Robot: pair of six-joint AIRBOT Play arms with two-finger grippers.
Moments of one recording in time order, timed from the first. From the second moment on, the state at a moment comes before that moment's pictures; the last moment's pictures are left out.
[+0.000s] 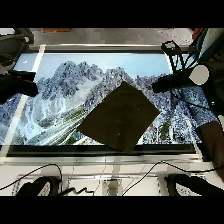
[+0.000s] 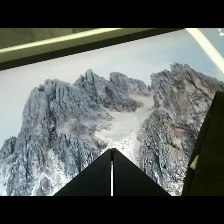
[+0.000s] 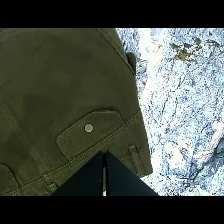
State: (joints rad) left arm 0.05 -0.74 1.13 1.16 -0.78 -1.03; right arm 0.23 -1.23 1.51 -1.54 1.23 1.40
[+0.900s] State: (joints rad) left arm 0.05 -0.74 1.13 1.16 -0.78 -1.03; right arm 0.23 -1.23 1.51 -1.52 1.23 1.40
